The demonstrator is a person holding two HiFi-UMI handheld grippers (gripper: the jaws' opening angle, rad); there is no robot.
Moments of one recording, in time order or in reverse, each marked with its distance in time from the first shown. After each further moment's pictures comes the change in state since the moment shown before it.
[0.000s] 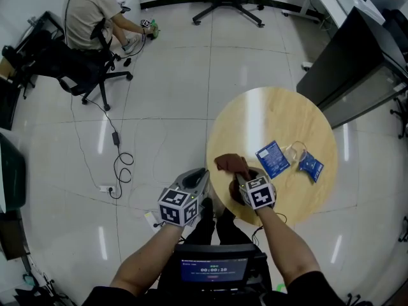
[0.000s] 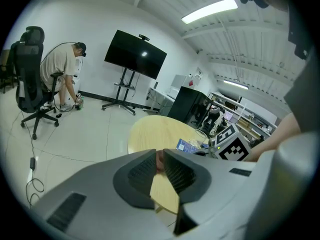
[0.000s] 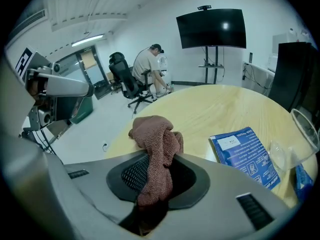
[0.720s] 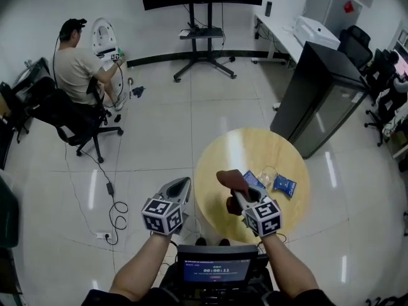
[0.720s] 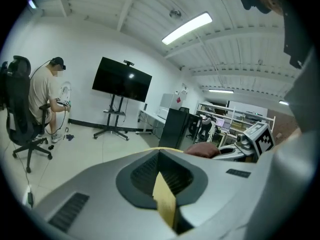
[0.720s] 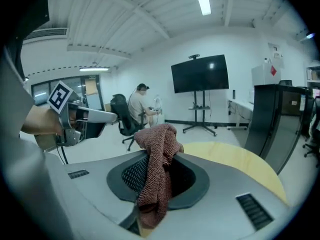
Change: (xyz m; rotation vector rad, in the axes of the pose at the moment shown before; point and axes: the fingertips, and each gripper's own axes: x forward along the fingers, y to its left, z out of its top) left arm -0.170 -0.118 0.139 0.169 -0.217 -0.054; right arm -0.300 0.078 0.105 0.011 -0.459 -0.085
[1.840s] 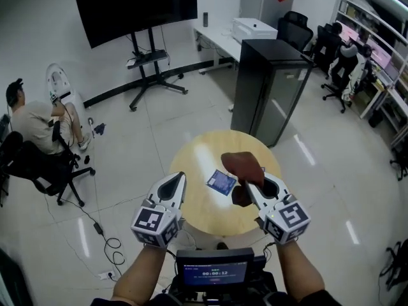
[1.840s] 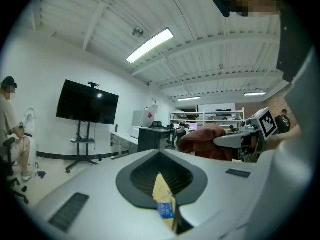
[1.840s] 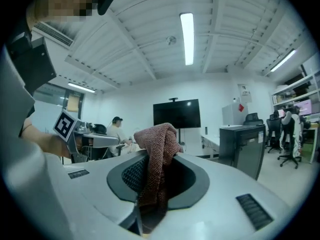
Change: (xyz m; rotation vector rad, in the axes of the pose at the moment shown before) left arm -0.046 -0.183 0.093 0.274 -0.188 -0.264; right arm -0.249 -0.004 0.095 -0.046 -0.386 -0.275
